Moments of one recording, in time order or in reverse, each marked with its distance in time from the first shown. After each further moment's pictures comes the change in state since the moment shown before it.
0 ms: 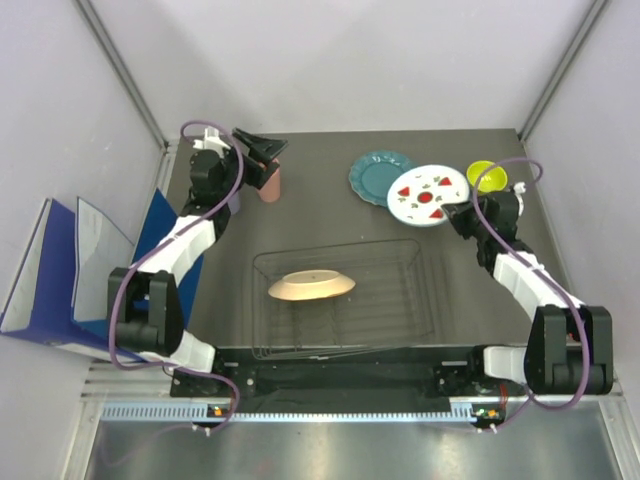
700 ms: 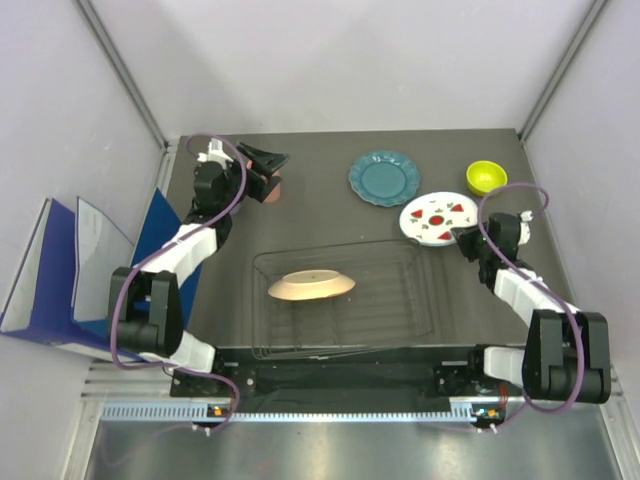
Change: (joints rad) left arm -0.001 -0.007 -0.106 0.036 0.011 -0.010; right arm -0.076 -0.053 -0.188 0.020 0.068 0.052
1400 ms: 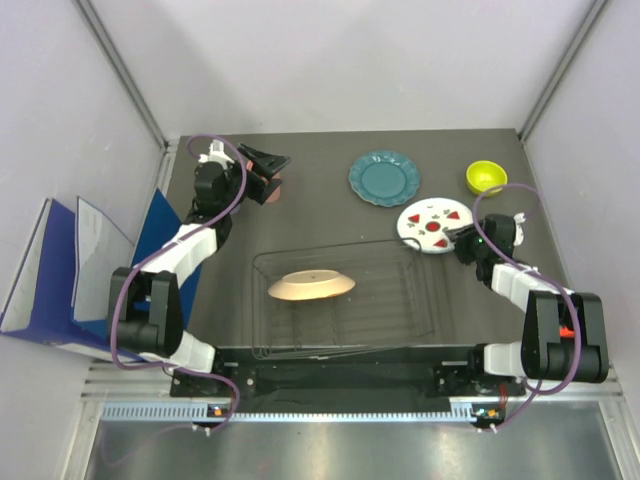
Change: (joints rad) left arm 0.000 0.000 -0.005 -0.022 0.012 0.001; right arm -0.002 0.107 0.001 0.031 -0.031 -0.012
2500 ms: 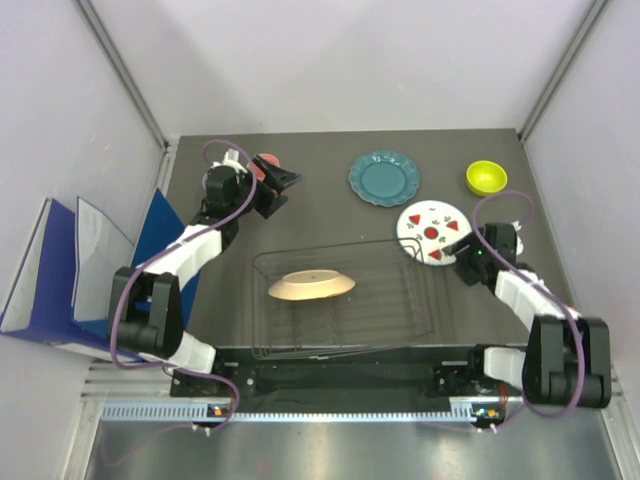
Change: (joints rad) left arm -0.053 -0.003 -0.003 -0.167 -0.010 0.080; right arm 0.000 -0.103 0.005 -0.311 -0.016 -0.130
